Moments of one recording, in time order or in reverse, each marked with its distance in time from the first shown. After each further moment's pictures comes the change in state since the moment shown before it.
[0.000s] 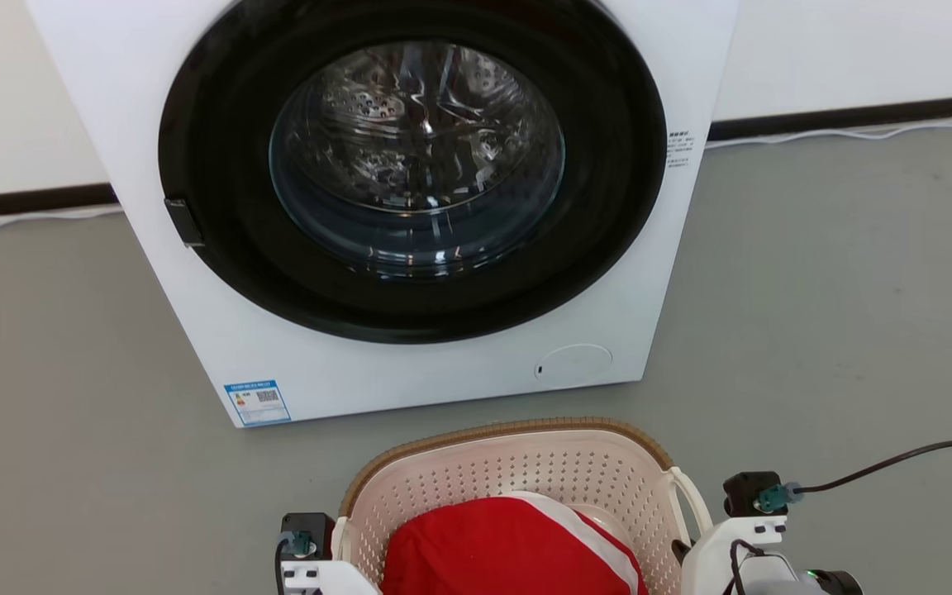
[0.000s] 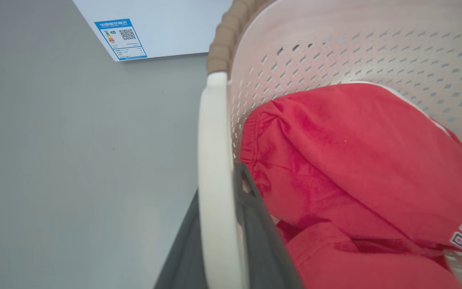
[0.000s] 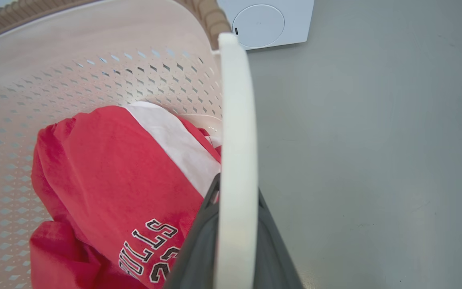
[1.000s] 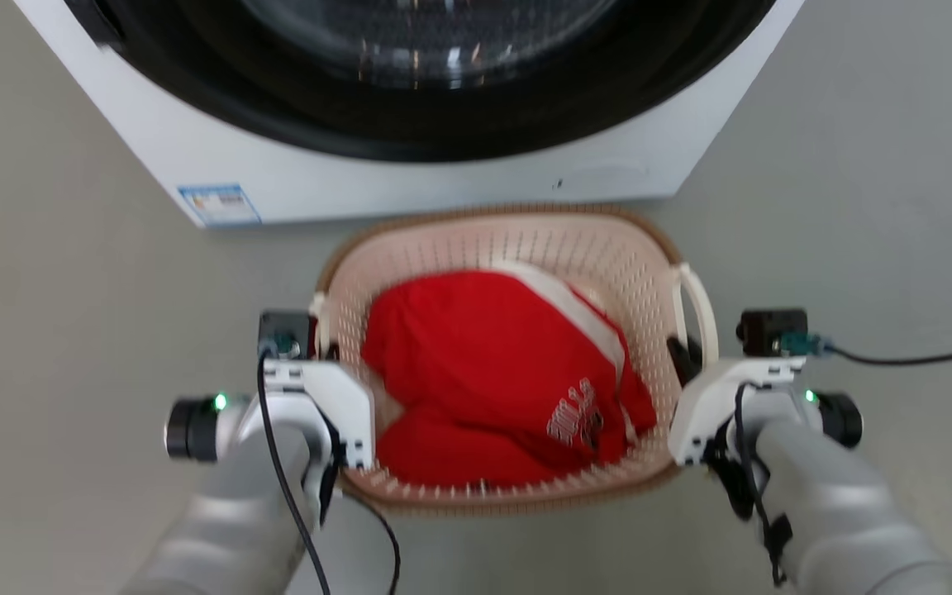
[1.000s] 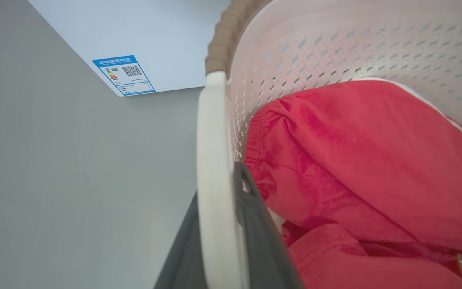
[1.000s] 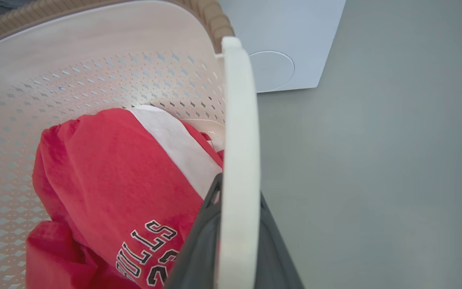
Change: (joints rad) left arm -0.342 0.006 -0.023 0.031 0.026 0.044 -0.062; right arm -0.264 -0.007 0.048 -0.006 0.067 -0.001 -0.209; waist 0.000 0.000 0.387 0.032
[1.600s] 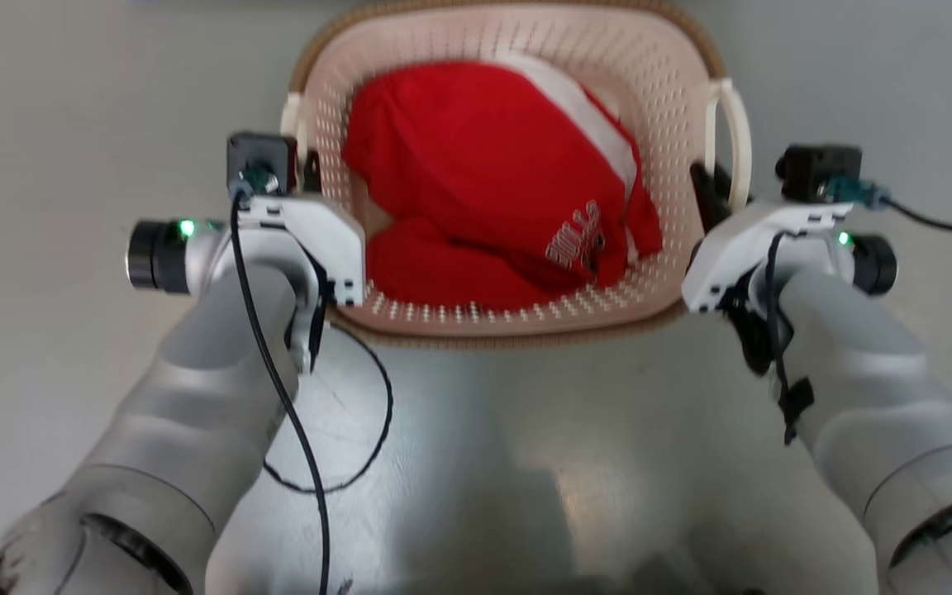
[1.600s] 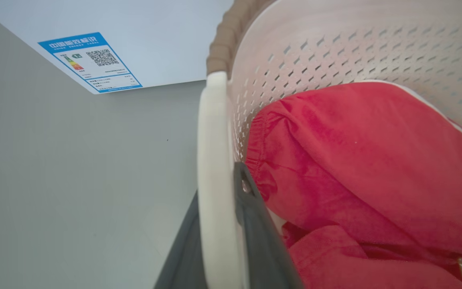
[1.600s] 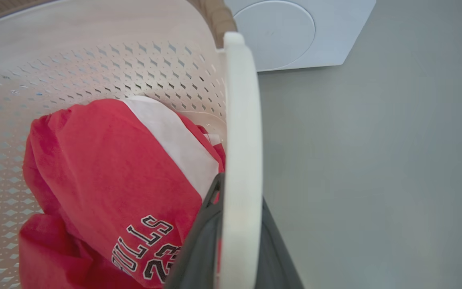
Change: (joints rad) left arm -0.239 0.057 0.134 -0.124 0.177 0.082 -0.007; right arm -0.251 -0.012 -0.150 0.002 -0.125 0.000 -0.033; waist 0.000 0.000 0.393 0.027
